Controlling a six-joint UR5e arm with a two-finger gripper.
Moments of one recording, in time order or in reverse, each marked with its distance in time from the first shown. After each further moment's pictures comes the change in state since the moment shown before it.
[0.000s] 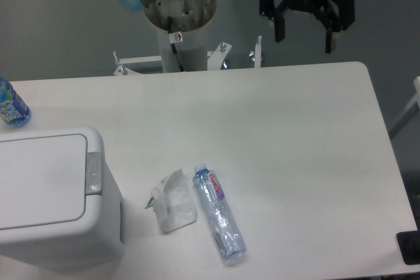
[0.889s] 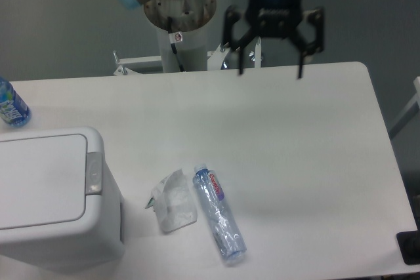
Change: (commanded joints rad) arm -0.270 -0.110 -0.014 0.175 -0.152 -0.868
